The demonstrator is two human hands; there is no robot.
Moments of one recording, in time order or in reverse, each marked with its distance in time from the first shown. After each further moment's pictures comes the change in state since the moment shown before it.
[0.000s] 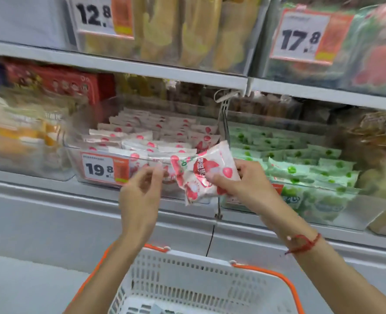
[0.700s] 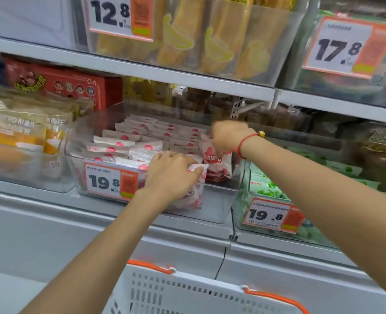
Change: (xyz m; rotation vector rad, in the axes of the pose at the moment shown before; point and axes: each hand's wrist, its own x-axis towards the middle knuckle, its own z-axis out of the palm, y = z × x) left_hand 0.092 0.014 0.029 0.969 -0.450 0.349; right_hand 0.143 -0.066 0.032 -1.345 -0.082 -0.072
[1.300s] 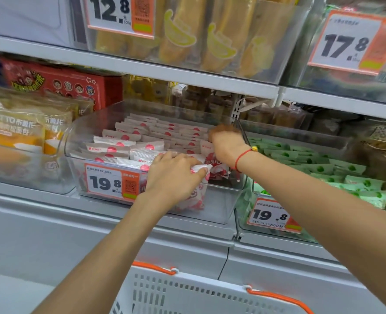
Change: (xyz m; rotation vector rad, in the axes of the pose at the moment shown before) left_hand -0.004 0.002 -0.002 0.002 -0.032 0.000; right_hand 0.009 -0.003 0.038 -0.103 0.154 -0.058
